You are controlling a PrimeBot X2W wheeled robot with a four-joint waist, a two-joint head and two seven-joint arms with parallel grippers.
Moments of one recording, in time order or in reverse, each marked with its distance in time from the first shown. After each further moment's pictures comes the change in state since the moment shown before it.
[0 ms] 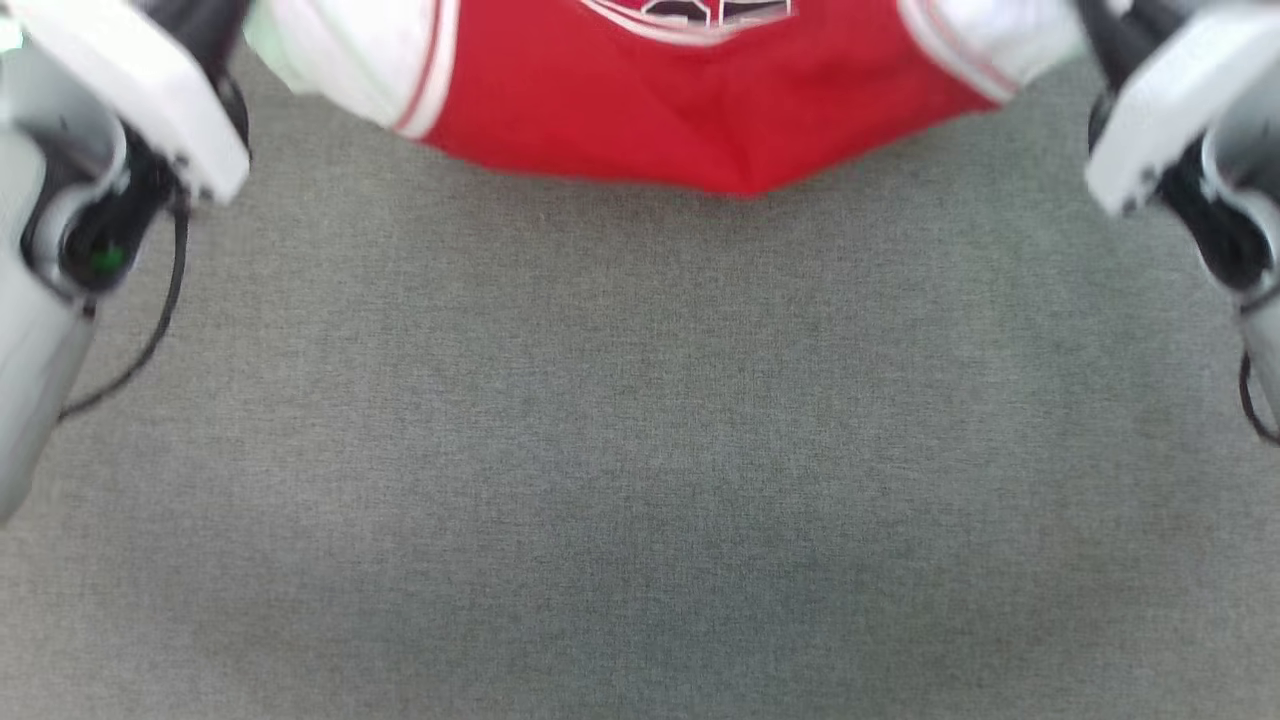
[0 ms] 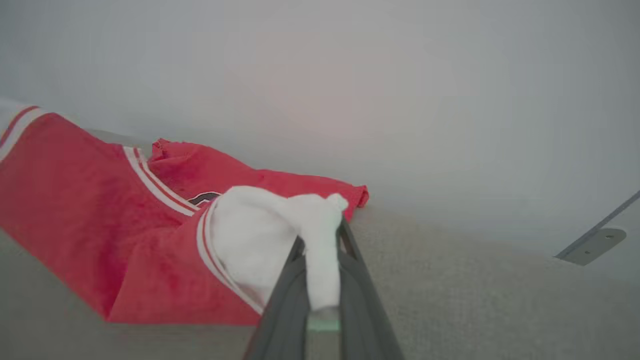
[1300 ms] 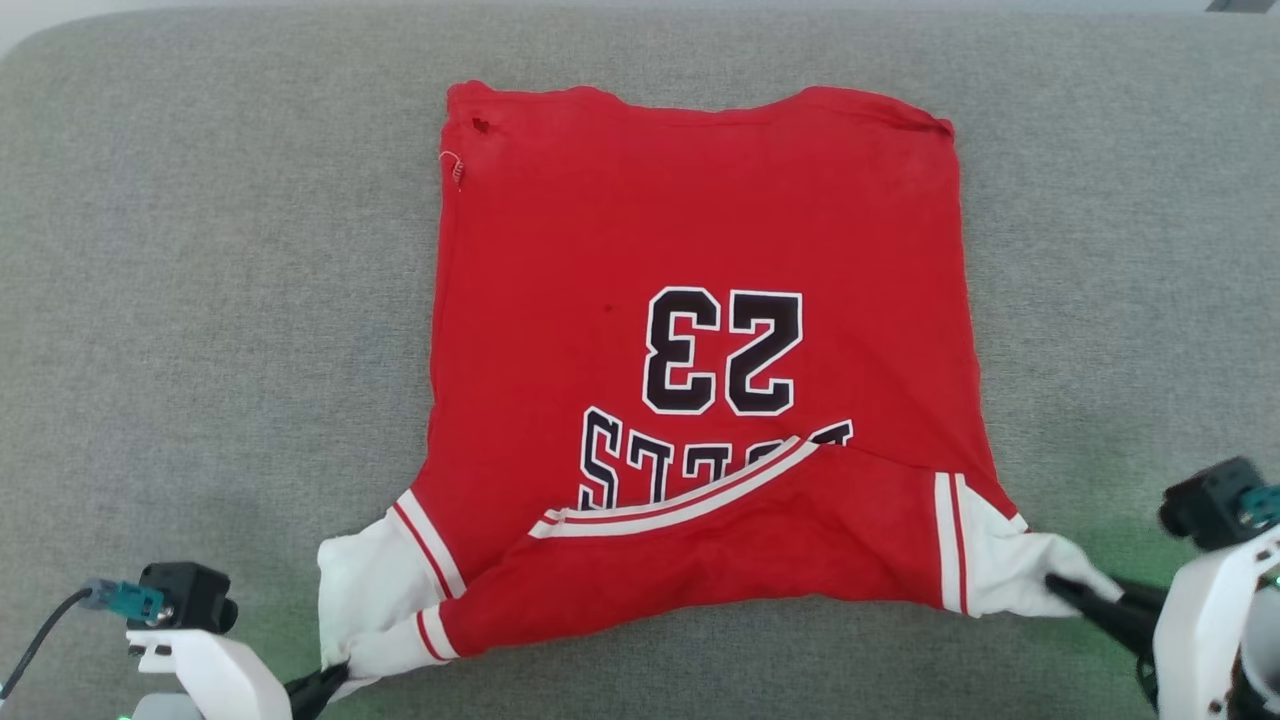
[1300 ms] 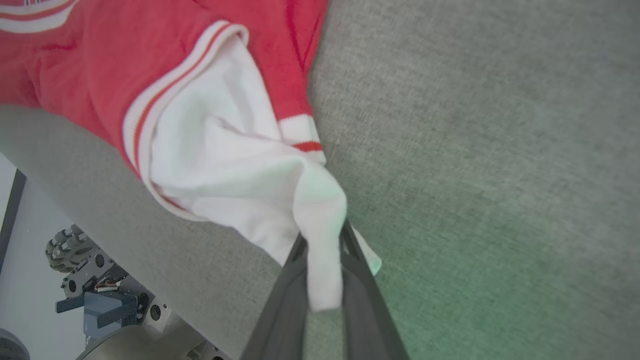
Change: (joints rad) left arm 0.910 0.386 -0.156 -0.699 -0.359 0.418 0.133; right arm 0.942 -0.354 -0.052 -0.643 0.298 0.000 0.378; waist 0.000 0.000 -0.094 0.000
